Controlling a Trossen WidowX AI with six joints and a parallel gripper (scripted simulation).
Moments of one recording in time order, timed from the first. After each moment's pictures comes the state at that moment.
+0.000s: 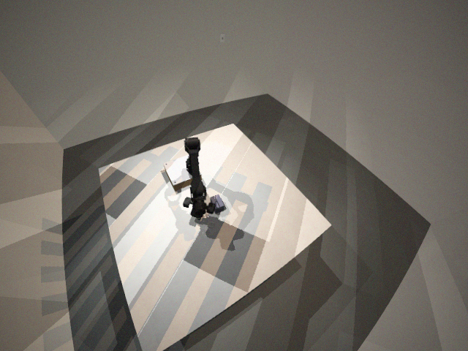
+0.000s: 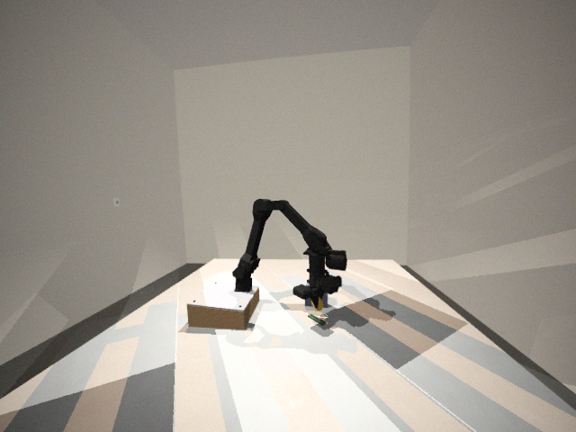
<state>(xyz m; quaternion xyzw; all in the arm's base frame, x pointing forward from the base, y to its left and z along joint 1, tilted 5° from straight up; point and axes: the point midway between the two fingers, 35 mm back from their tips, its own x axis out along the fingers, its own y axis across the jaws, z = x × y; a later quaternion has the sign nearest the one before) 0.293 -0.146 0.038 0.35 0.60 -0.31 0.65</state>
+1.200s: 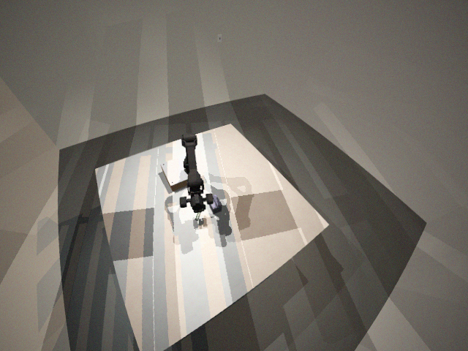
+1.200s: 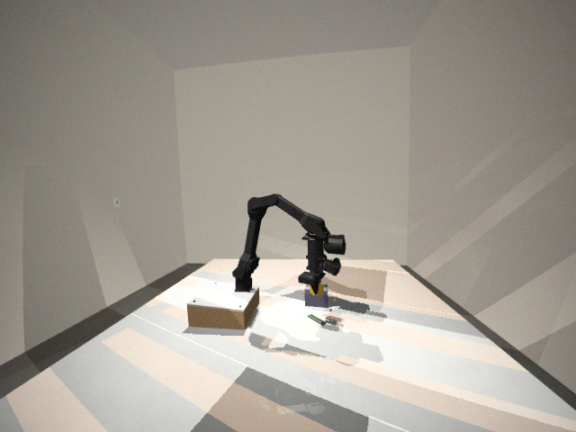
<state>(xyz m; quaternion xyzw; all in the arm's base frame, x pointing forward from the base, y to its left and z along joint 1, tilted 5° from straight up) 0.286 -0.143 0.091 0.20 0.65 -0.17 0.71</state>
